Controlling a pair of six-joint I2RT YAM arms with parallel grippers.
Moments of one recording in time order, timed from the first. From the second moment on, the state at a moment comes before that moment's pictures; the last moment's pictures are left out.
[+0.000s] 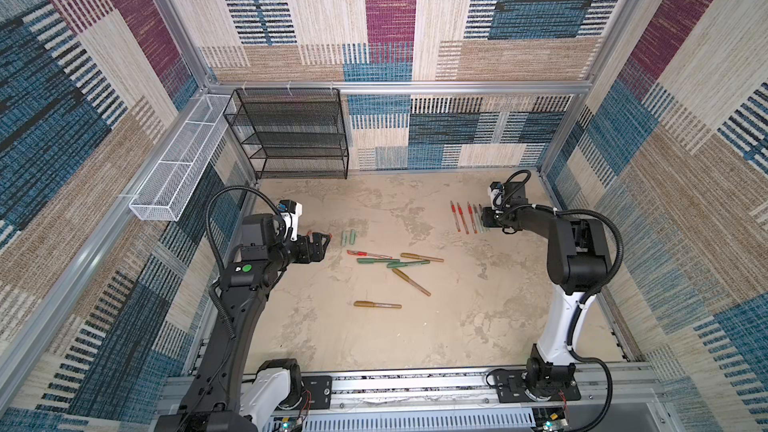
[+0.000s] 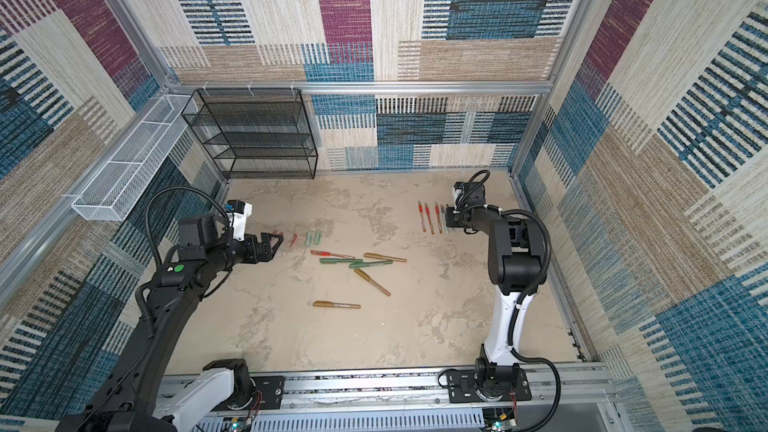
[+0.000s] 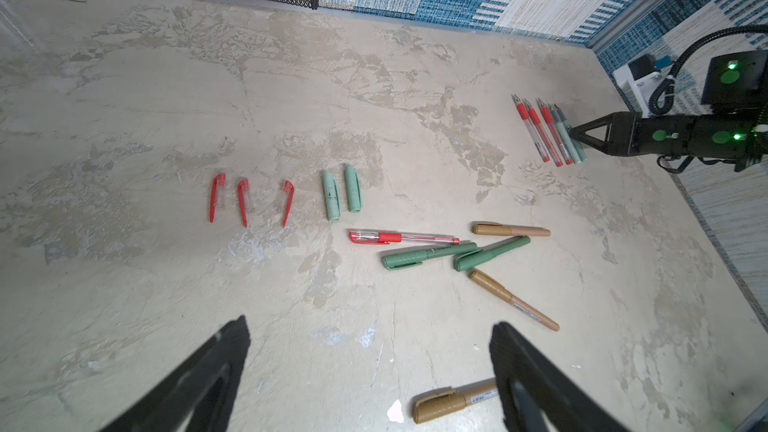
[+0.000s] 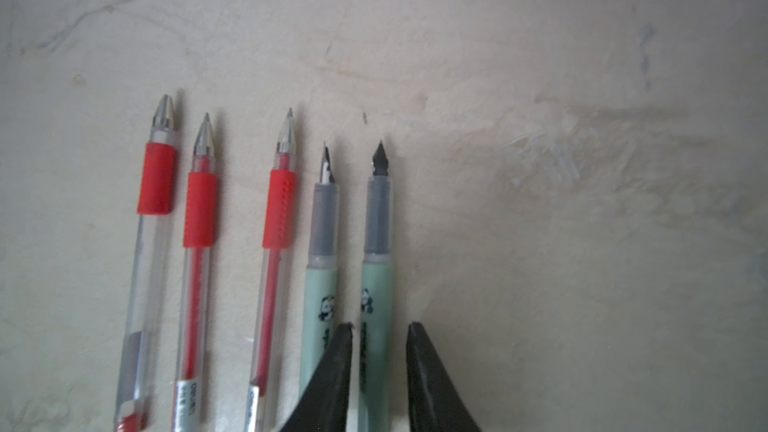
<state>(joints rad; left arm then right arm) 0.04 1.01 0.91 -0.58 0.40 -0.06 -0.03 2.03 1.32 -0.21 -0.17 -0.01</state>
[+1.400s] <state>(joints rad) 0.06 1.03 0.91 -0.56 0.41 -0.08 0.47 1.46 0.84 -0.25 -0.31 0.19</state>
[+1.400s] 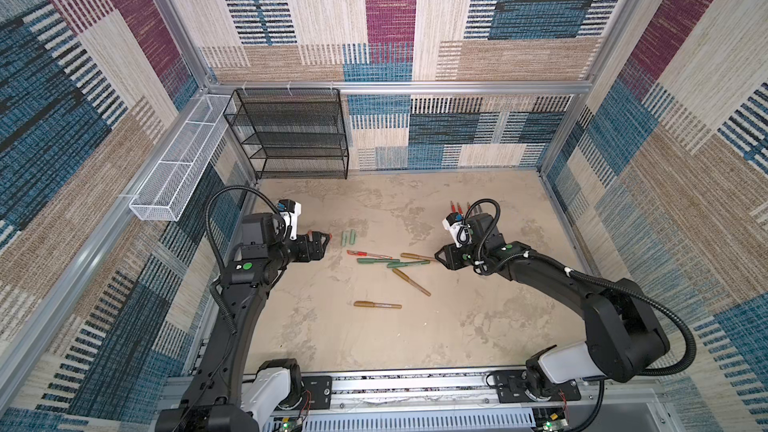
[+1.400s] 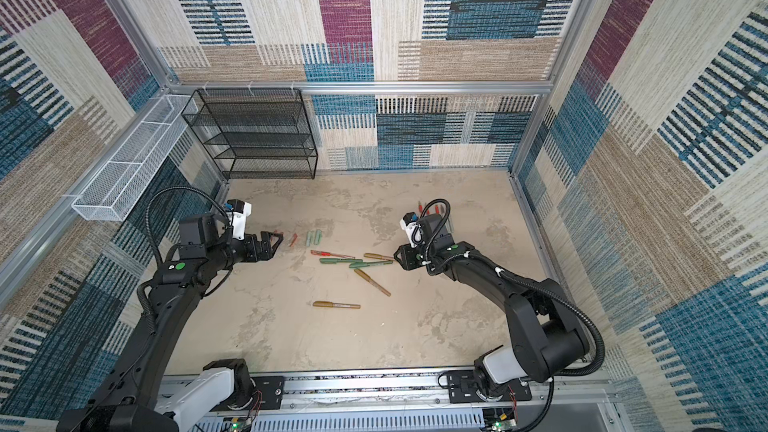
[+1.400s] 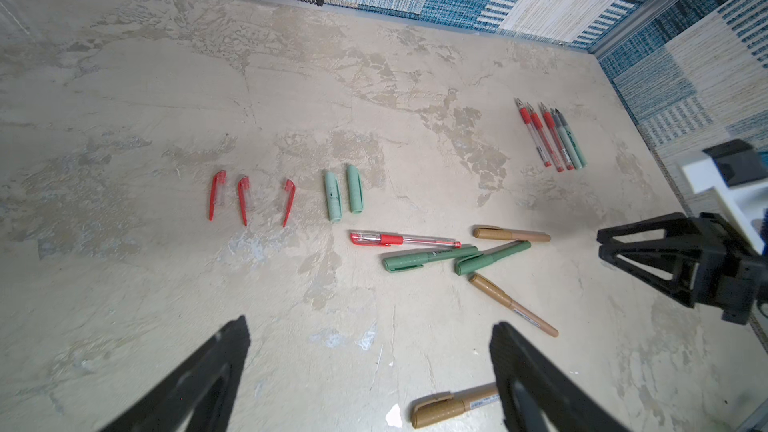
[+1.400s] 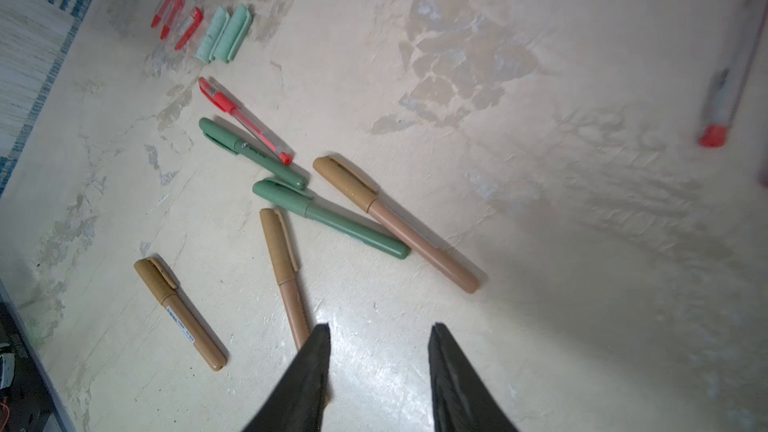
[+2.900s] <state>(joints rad) 0.08 1.04 0.90 -0.55 0.41 -0.08 0.77 1.75 1.06 -0.49 -0.14 0.06</state>
